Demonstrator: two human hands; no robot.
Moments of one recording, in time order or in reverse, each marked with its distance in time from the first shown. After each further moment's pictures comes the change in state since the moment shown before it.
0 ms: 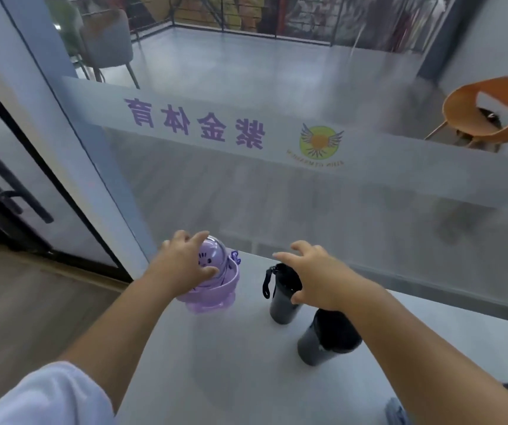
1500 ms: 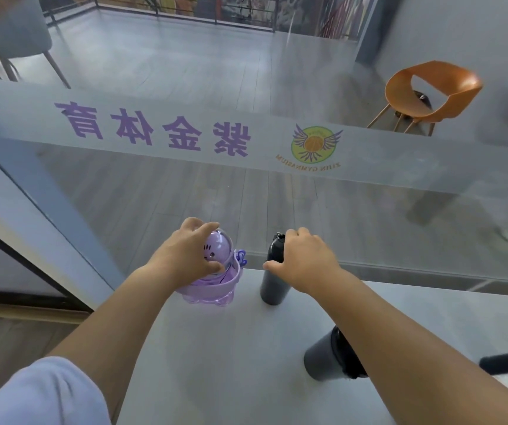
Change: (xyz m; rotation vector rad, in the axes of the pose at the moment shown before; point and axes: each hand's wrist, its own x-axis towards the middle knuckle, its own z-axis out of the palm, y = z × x) left_hand 0.091 0.010 -0.009 -0.106 -0.108 0.345; right_hand 0.074 -0.014 -0.007 0.100 0.199 0.472
